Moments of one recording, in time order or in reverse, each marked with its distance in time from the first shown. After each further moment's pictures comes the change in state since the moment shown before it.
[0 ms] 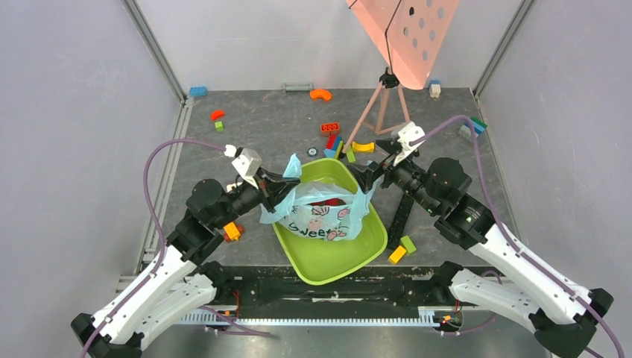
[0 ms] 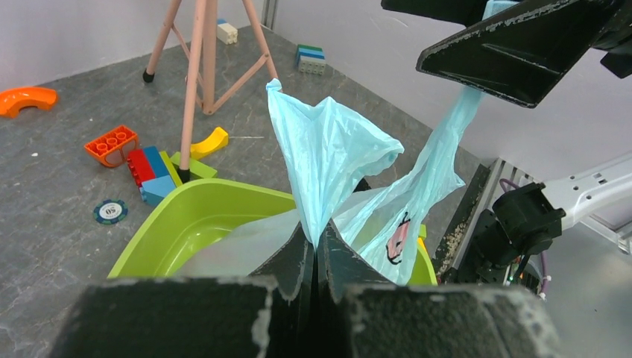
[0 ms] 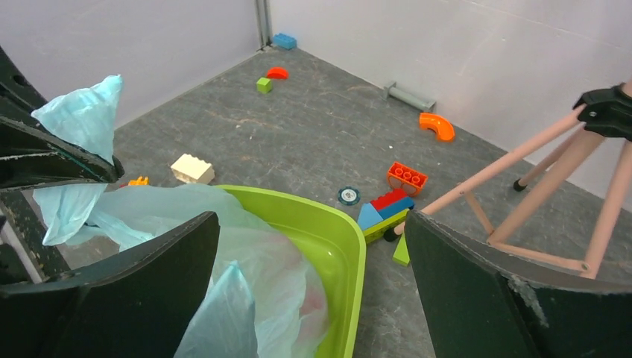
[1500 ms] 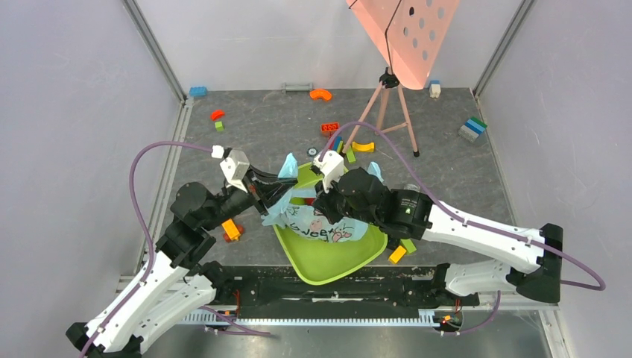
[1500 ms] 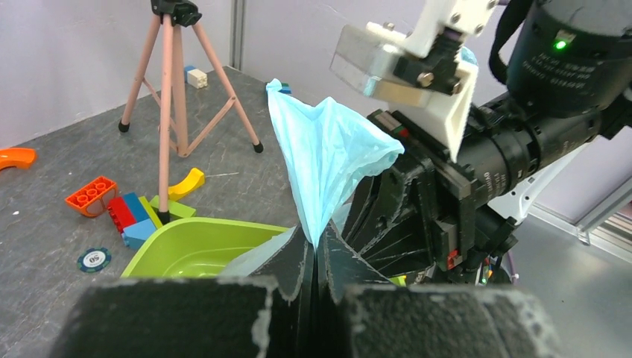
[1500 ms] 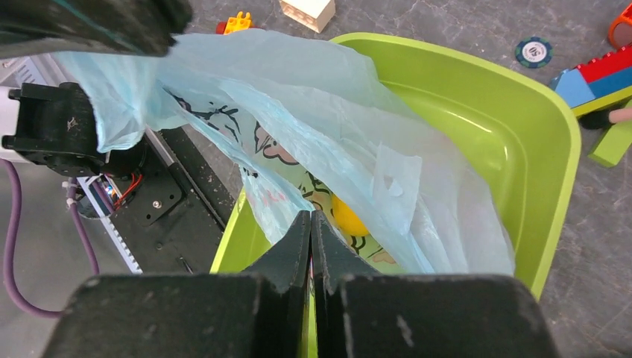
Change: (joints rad) left arm 0.000 -0.039 0.065 -0.018 0.075 0.000; right arm 0.396 0.405 0.267 -0.376 0.129 0.253
